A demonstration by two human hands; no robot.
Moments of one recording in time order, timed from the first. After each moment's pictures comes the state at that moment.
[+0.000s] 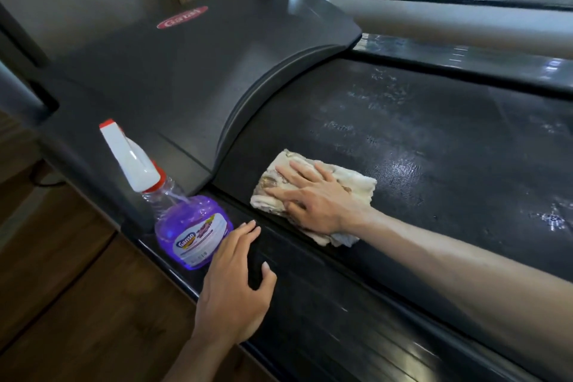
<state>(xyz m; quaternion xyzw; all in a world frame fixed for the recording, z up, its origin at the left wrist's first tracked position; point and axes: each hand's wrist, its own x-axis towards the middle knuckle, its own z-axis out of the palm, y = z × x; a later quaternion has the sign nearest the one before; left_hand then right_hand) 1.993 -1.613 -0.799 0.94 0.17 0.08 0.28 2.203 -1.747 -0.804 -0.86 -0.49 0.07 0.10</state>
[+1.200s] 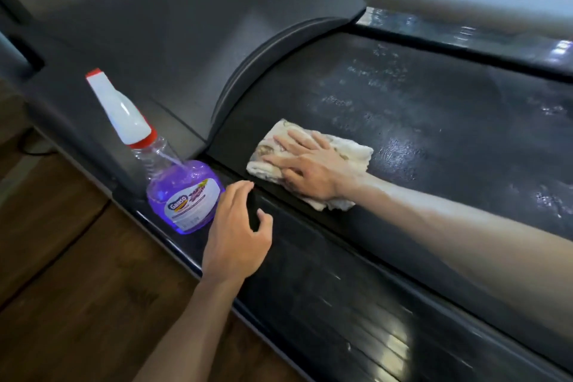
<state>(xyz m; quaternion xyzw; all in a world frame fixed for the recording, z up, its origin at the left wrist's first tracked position) 2.024 -1.624 -0.802 0.92 0.21 0.14 0.30 2.213 -1.751 -0.802 -0.86 -0.50 0.05 0.08</state>
